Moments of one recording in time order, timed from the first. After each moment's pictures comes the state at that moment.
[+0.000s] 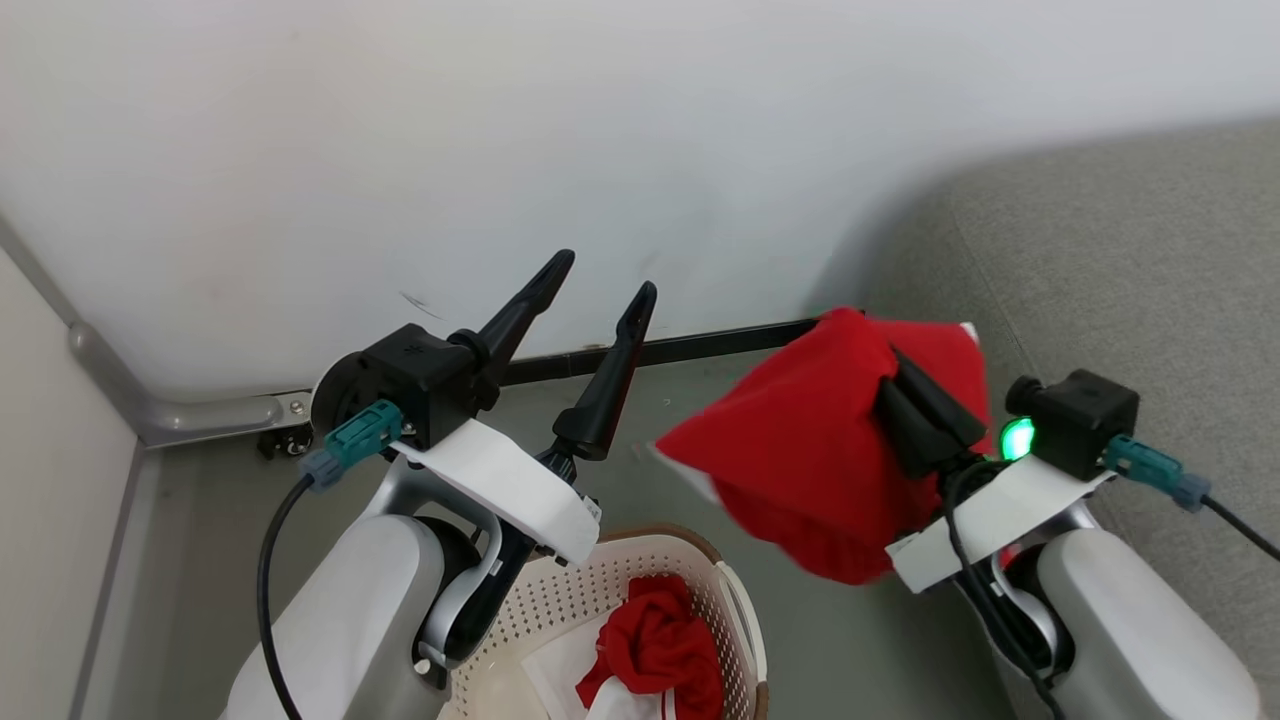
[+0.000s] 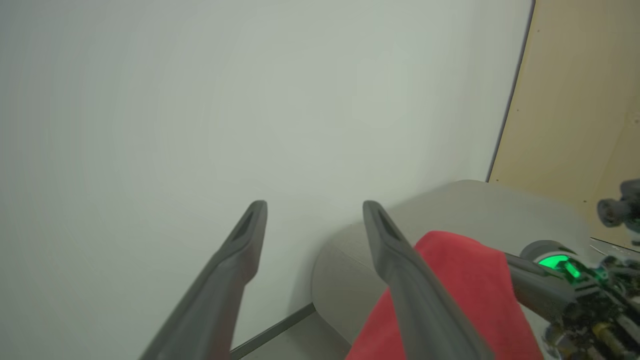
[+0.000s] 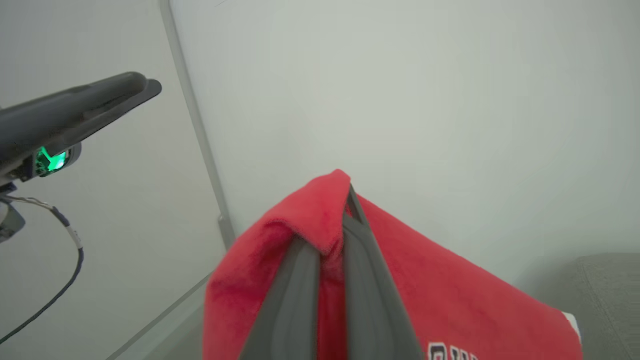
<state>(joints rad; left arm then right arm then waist) -0.47 0.09 -0.48 -0.05 -0.51 0.02 0.02 -0.35 -0.18 0.40 0.10 0.38 0.12 -0.26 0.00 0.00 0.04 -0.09</state>
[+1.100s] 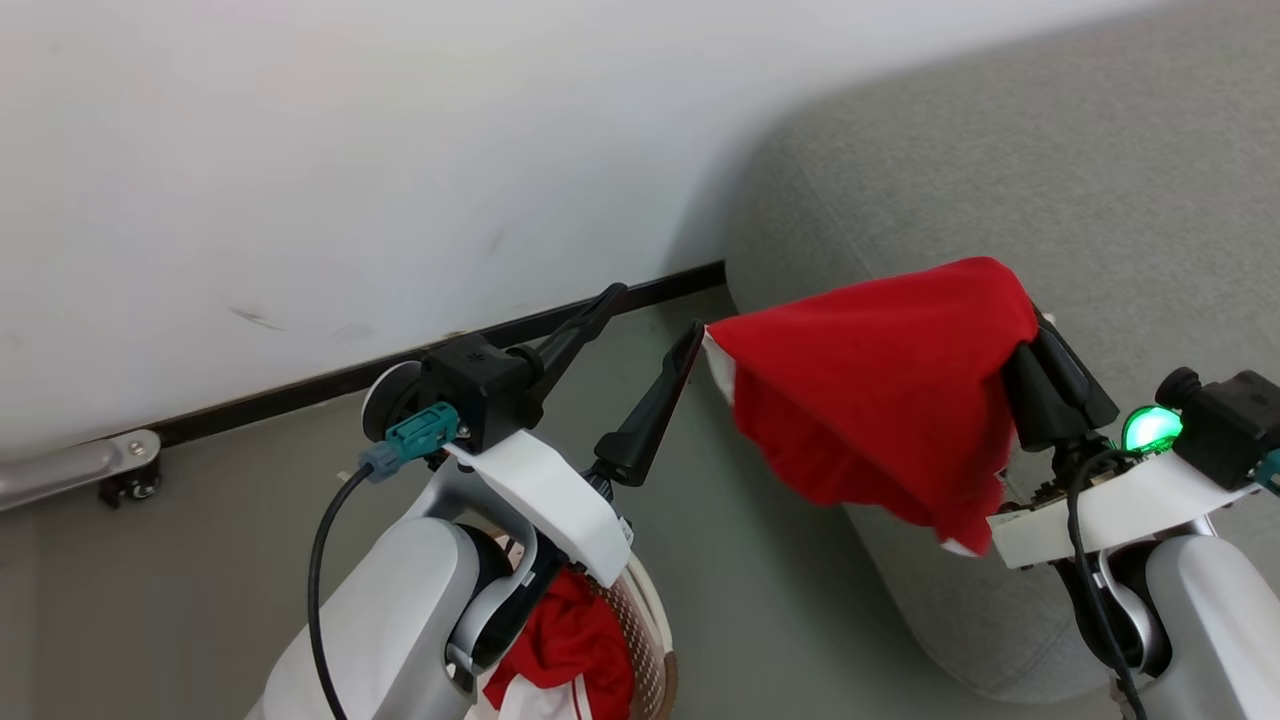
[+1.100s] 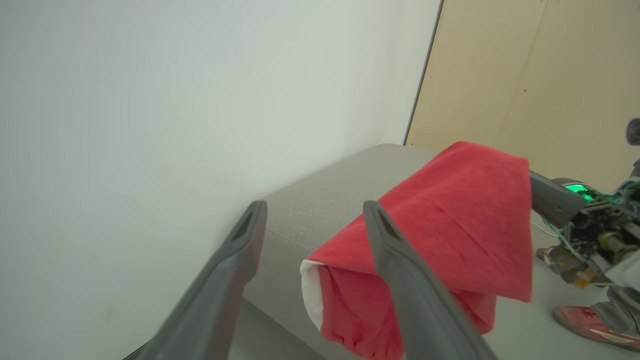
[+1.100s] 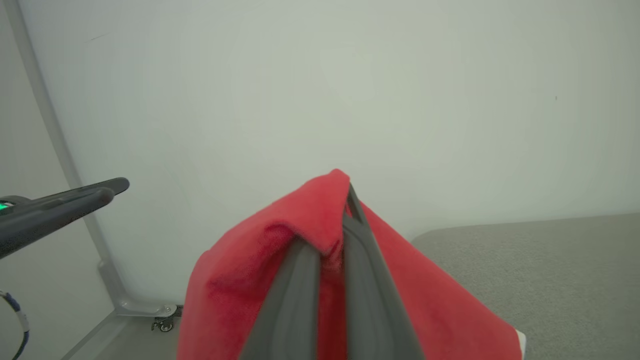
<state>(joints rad) -0.49 0.07 -0.54 0.02 -0.54 -0.03 0.03 -0.26 -0.19 0.16 -0.03 0.31 0.12 -0.26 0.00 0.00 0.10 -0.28</state>
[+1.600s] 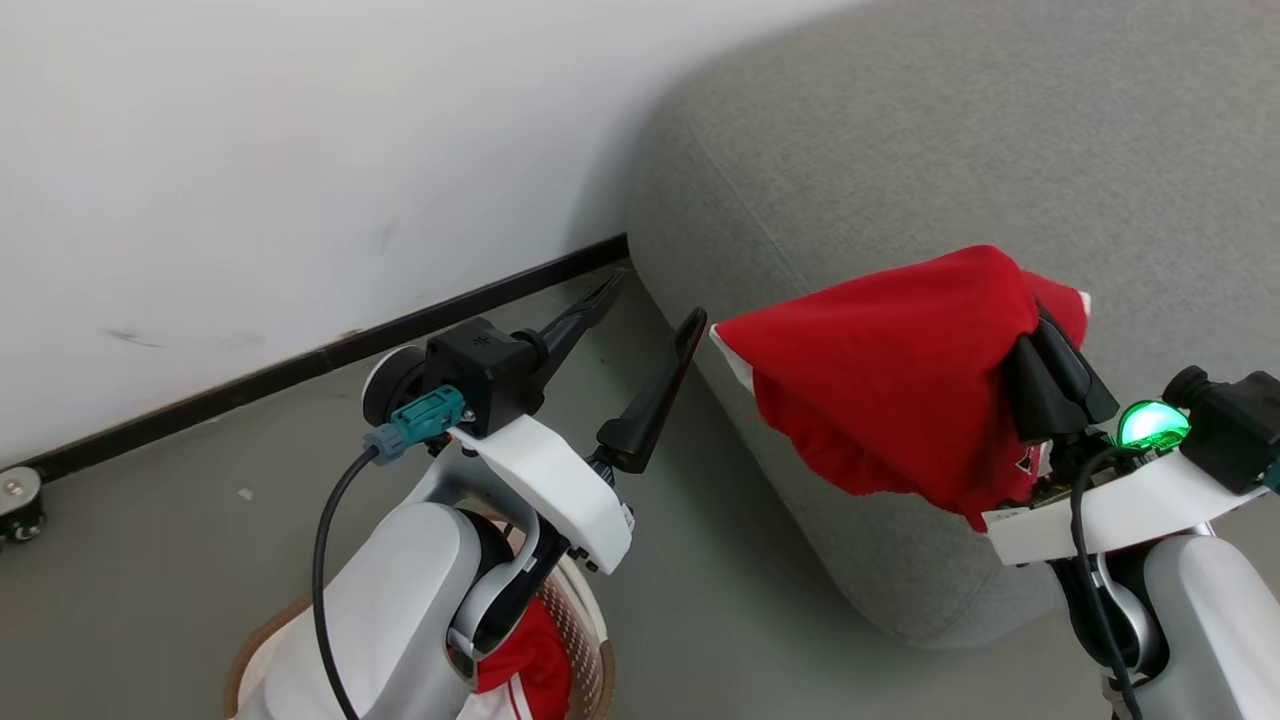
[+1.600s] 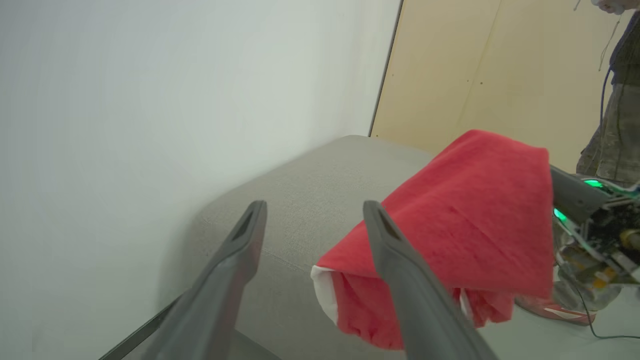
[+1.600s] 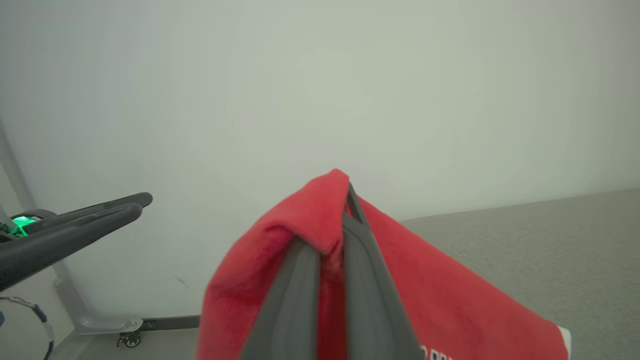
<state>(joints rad) -0.53 0.07 -0.55 0.04 -0.53 -0.03 0.04 -0.24 -0.16 0.14 -0.08 0.31 0.12 -0.26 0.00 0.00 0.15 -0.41</state>
